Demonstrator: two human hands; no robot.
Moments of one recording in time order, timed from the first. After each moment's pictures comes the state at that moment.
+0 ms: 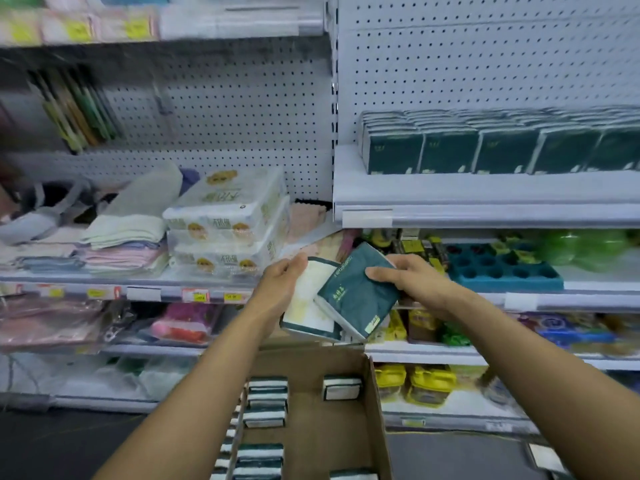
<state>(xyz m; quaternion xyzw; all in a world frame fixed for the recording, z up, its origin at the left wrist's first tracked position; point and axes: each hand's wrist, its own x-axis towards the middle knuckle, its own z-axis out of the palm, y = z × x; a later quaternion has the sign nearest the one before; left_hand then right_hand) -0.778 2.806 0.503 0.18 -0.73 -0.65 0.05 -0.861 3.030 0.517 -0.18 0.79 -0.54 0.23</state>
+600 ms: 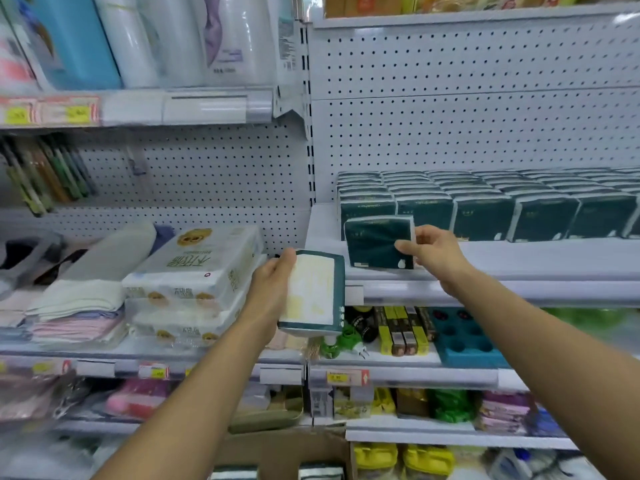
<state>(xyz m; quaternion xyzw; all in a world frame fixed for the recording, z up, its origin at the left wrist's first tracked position) -0.893 2.840 0.577 0.18 -0.68 -0.69 0.17 -1.021 3.072 0.596 -0.11 0.79 -0.61 0.00</state>
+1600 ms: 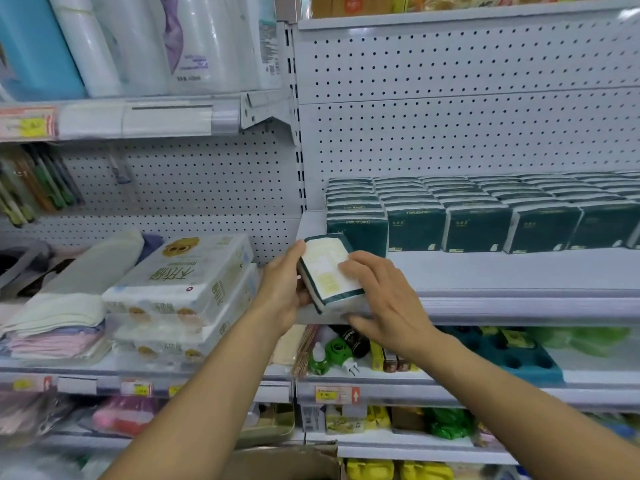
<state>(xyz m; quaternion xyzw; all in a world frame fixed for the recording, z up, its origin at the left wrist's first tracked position) -0.937 2.882 0.607 0.19 -0.58 -0.78 0.14 -0.993 3.049 0.553 -0.47 0.81 -0.20 -0.29</state>
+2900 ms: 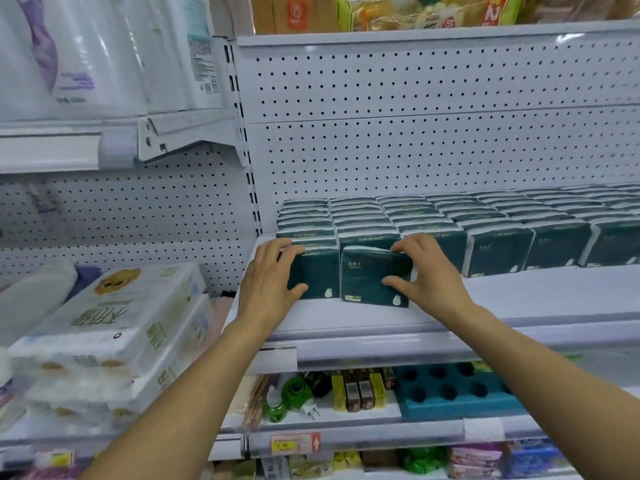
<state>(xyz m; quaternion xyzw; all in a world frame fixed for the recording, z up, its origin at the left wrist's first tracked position) -1.047 2.884 0.578 -0.02 -0.94 -0.13 0.32 -1.116 3.157 0.581 -0.30 0.87 -0.27 -0.28</state>
